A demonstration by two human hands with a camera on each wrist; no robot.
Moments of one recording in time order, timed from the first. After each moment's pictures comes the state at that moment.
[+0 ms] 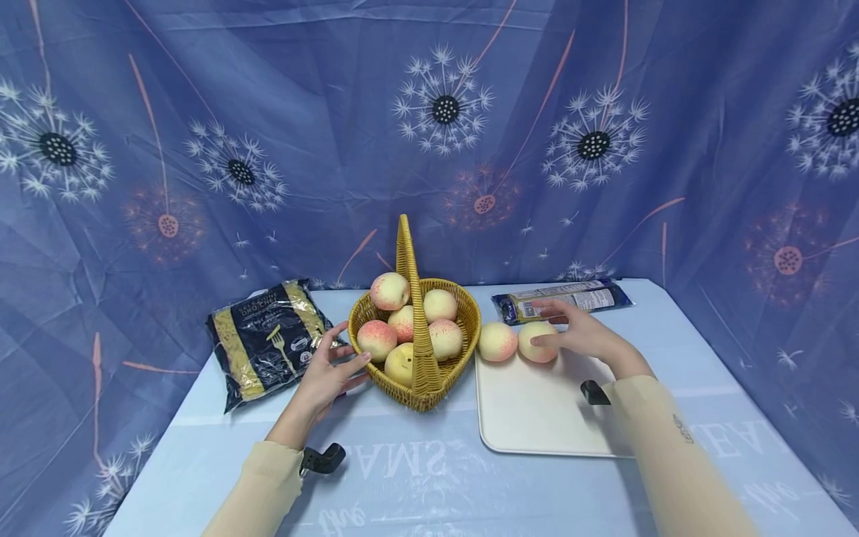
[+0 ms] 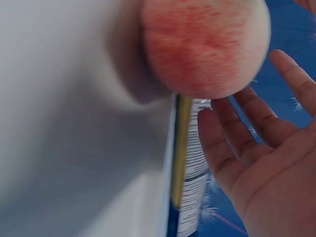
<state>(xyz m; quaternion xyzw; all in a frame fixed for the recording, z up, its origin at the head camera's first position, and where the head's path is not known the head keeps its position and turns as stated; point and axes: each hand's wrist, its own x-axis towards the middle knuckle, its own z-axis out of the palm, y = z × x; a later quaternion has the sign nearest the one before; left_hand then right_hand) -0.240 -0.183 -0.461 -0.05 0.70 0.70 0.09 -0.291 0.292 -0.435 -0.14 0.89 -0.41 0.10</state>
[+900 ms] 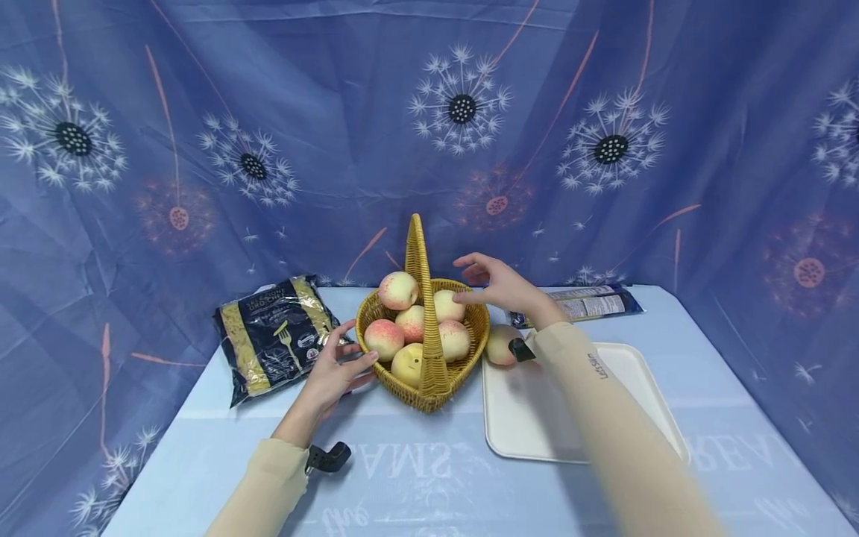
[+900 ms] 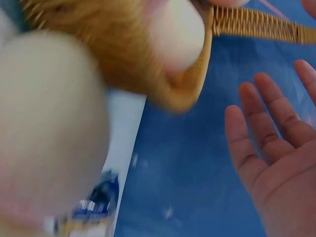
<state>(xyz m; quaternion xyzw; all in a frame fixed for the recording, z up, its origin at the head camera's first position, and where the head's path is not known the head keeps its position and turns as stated) -0.241 -0.185 -0.461 -0.05 0.70 0.71 0.09 -0.355 0.156 -0.371 -0.24 0.86 -0.43 0.11</state>
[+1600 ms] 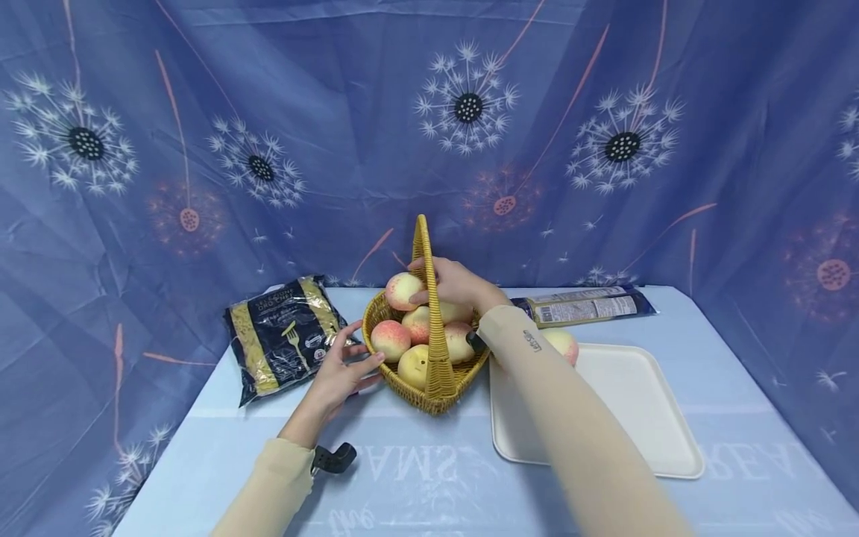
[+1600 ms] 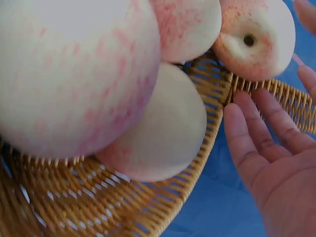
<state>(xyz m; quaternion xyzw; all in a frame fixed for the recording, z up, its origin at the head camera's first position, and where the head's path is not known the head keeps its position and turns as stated) -0.241 -0.185 -0.461 -0.06 0.70 0.71 0.09 -0.380 0.068 -0.373 -0.28 0.87 -0.38 0.12</state>
